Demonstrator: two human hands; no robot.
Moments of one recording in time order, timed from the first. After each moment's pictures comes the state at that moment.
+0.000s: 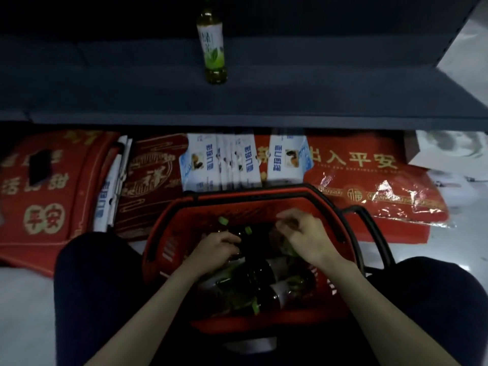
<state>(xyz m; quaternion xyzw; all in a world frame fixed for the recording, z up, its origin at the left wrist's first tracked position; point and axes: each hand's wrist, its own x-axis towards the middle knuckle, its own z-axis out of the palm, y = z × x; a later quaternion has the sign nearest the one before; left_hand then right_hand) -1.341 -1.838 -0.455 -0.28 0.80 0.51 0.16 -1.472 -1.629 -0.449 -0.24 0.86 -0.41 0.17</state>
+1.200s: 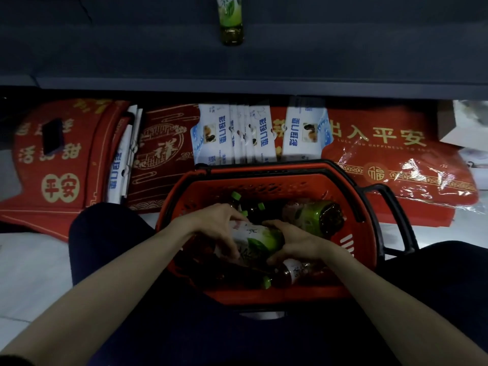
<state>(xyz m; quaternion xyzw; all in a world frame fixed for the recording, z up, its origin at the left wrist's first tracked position) -1.353 -1.894 -0.476 -0.04 0.90 0.31 0.30 -1.452 -1.653 -0.512 -0.31 0.77 -0.27 0.50</state>
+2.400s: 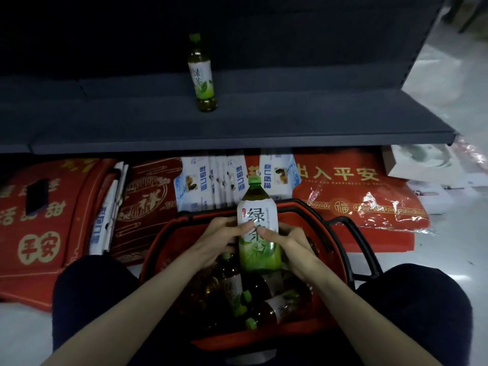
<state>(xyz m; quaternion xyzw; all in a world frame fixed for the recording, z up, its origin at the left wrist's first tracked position) -1.379 -1.828 -0.416 -0.23 0.69 0.68 0.09 -1.452 -1.639 -0.438 -0.08 0.60 -0.71 0.35</state>
